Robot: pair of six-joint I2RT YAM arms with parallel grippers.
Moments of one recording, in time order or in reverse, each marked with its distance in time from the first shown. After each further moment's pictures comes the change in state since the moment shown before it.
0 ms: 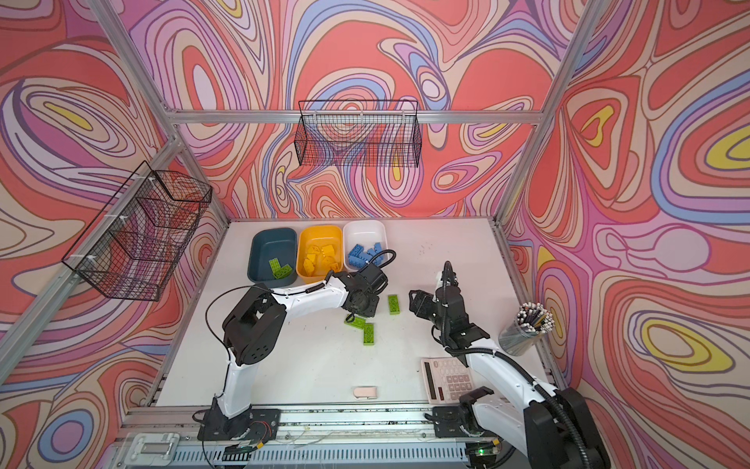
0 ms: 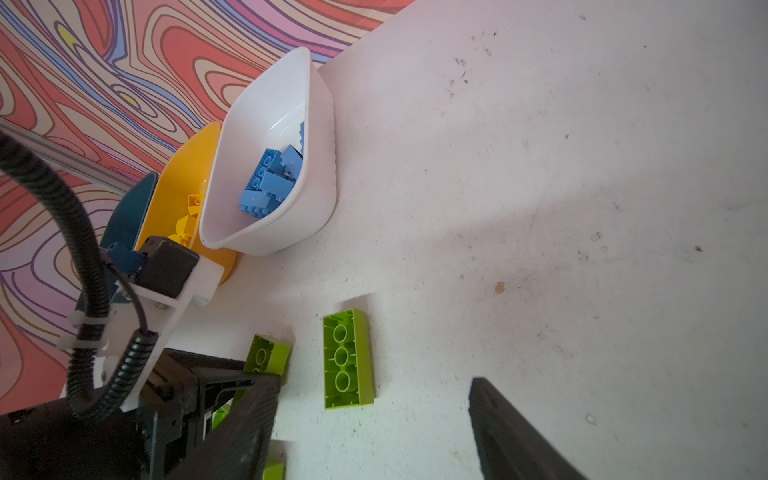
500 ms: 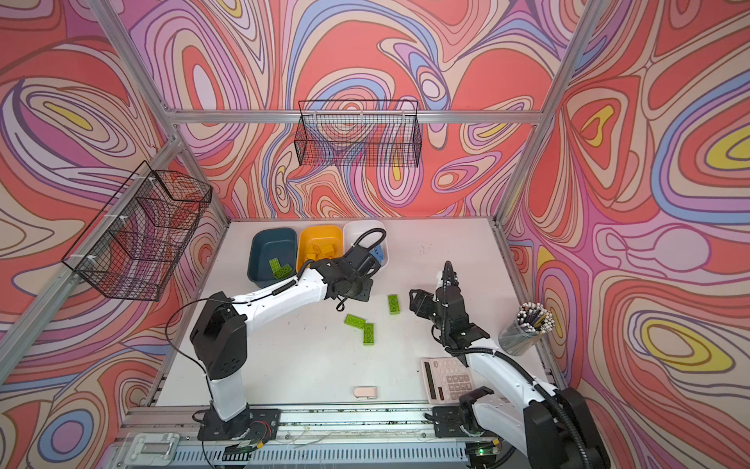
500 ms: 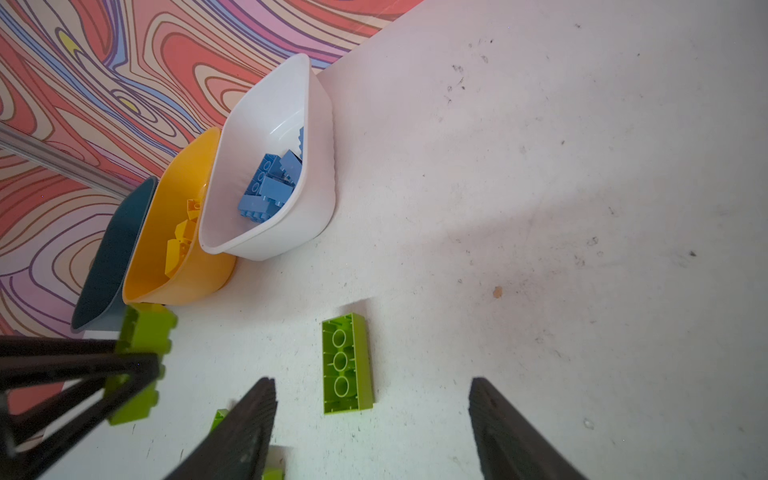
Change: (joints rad) left arm 0.054 -0.231 0.032 -0.065 -0.037 0.048; right arm -0.001 0.004 0.000 0.007 0.008 0.000
